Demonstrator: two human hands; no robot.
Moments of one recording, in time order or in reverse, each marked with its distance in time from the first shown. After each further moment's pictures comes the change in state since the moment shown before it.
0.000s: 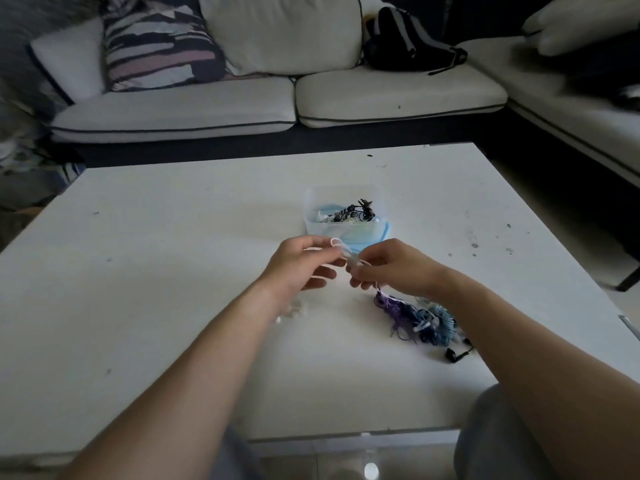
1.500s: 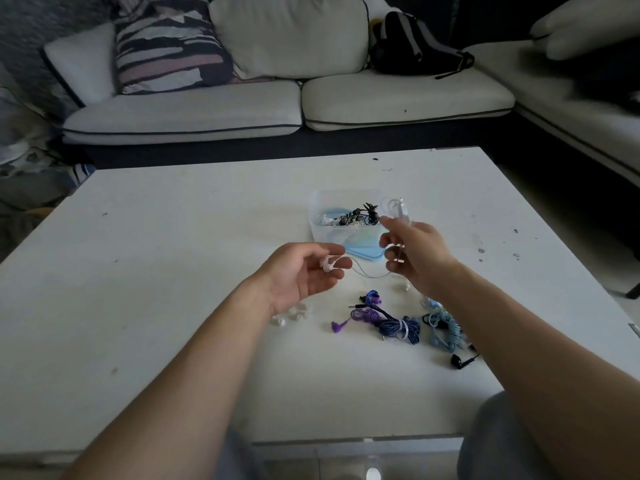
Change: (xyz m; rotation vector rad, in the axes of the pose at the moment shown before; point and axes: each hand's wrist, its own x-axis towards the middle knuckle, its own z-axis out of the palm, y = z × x) left_hand 0.004 0.003 -0.013 -0.423 -0.156 -0.218; right_hand 0.010 -0.007 -0.006 0.757 0.439 0.177
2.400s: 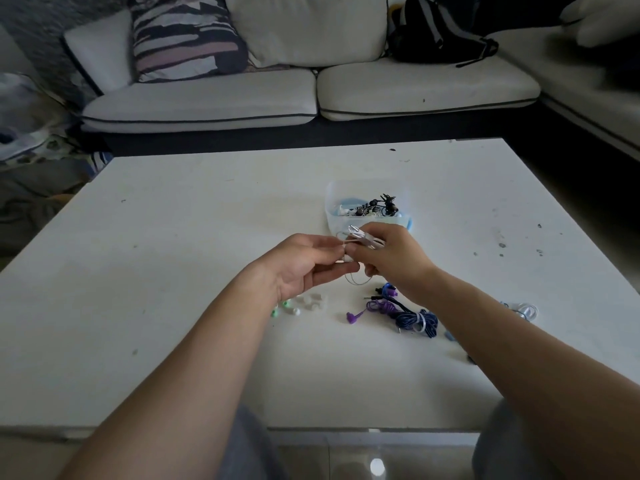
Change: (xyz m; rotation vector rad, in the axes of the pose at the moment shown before) left_hand -0.009 0.004 -0.013 0.053 0.013 0.006; right_hand -0.009 0.025 0.042 -0.360 -0.239 -0.278
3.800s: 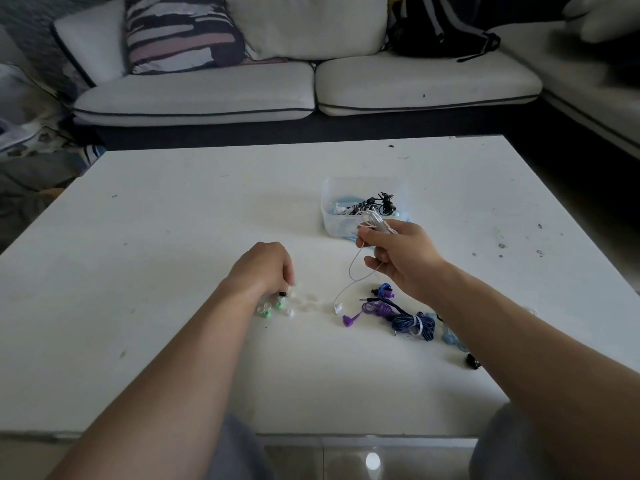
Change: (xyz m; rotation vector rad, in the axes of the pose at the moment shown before) left_hand 0.029 -0.014 -0.059 1.383 0.357 -0.022; right_hand 0.007 -0.005 -0.011 0.369 0.108 0.266
